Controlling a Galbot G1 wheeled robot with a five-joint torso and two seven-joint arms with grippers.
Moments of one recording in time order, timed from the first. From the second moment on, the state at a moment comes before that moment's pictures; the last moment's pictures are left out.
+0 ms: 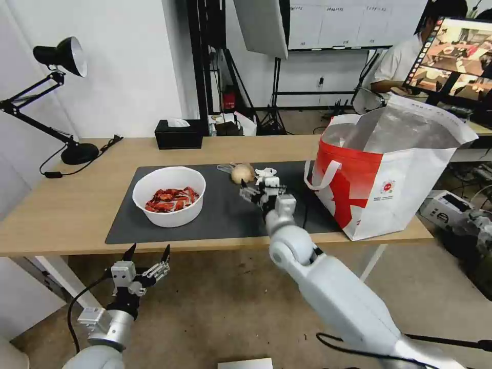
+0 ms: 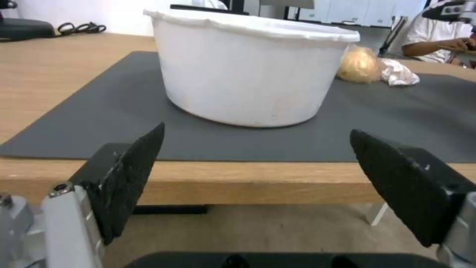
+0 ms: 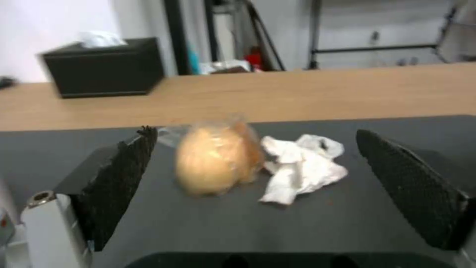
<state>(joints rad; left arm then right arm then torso) 1.68 -1.18 -0.59 -2.06 -0.45 -0.10 -0.04 -0.58 1.30 -0.21 1.58 0.65 -0.27 0.63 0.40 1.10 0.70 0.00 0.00</state>
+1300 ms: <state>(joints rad) 1.70 -1.20 -0.59 -2.07 -0.43 -0.11 -0.02 -0.32 1.46 -0.21 1.11 0.69 -0.42 0.72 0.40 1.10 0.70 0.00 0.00</state>
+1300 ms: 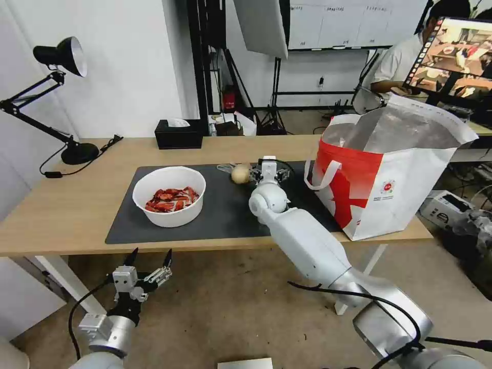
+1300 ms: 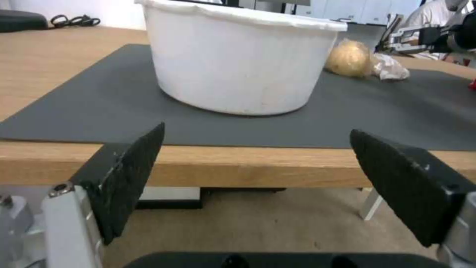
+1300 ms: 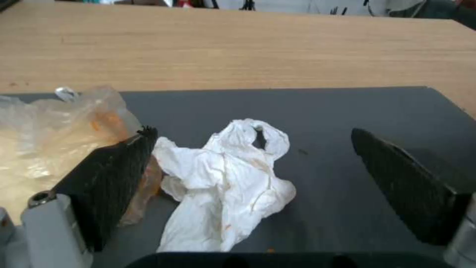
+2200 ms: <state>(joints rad) 1.70 -1.20 -0.57 -2.07 -0.43 -0.11 -0.02 -0.29 1.45 -0.22 1.07 0.68 -0.53 0.64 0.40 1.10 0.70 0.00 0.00</state>
